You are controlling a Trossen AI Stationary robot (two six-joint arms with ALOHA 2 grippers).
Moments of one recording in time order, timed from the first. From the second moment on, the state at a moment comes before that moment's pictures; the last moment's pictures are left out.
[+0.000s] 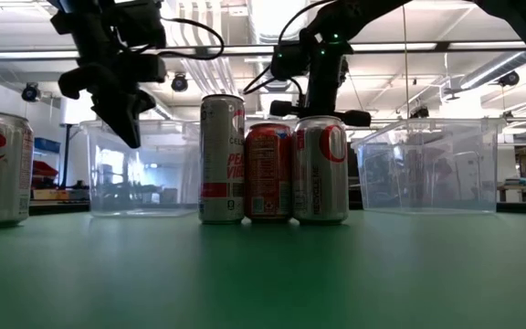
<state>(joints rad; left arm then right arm) 0.34 1.18 0.86 -0.83 0.01 0.35 -0.45 2.00 1.73 -1.05 0.10 1.09</state>
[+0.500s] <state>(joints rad) 0.33 1.19 0.85 -0.81 0.02 0.36 -0.44 2.00 1.73 -1.07 0.11 1.10</state>
